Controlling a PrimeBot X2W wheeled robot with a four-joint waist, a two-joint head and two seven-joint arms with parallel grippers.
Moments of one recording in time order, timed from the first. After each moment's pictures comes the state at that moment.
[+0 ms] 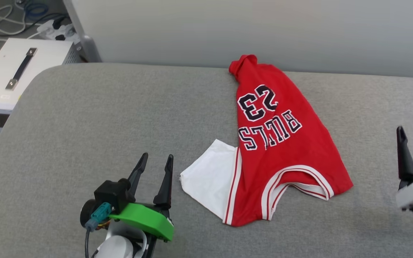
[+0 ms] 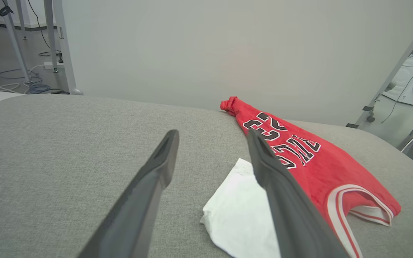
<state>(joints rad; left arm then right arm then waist) -0.11 0.06 -0.19 0.23 -0.29 -0.13 -0.26 -0.22 -0.39 -0.01 0.31 0.42 0.13 -0.24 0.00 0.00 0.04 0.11</state>
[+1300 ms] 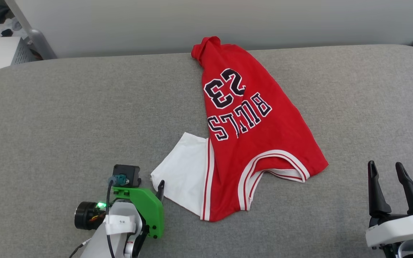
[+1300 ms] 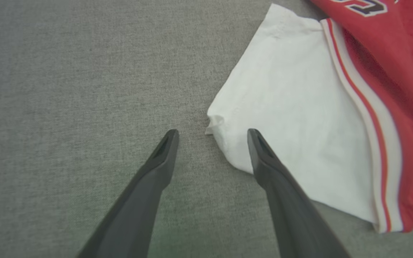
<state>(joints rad) -0.26 0.12 -0.23 0.50 -0.26 -0.04 0.16 0.05 -0.15 -0.09 0.01 0.29 0.13 -0.19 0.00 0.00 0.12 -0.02</state>
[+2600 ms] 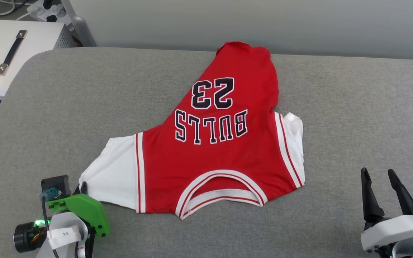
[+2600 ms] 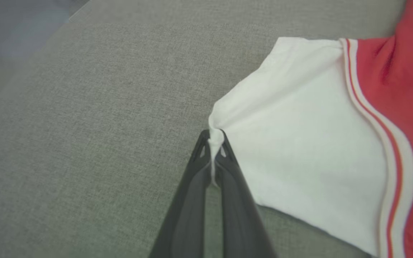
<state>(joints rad) -0.26 0.24 -0.06 0.64 -0.34 0.07 -0.04 0.04 -0.15 -0.09 0.08 0.26 0.13 -0.16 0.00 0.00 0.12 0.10</state>
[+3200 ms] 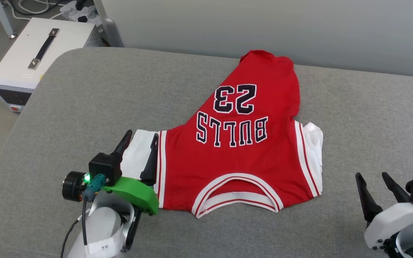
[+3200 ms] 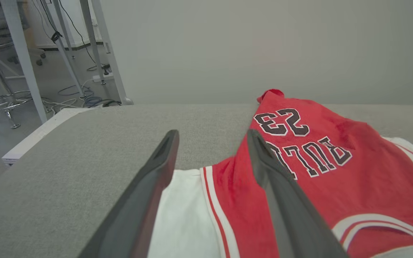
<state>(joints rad) -0.28 0.16 -0.22 0.38 -0.25 -0.07 -0.26 0.02 -0.23 -0.05 0.08 0.28 0.13 0.05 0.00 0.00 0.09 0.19</state>
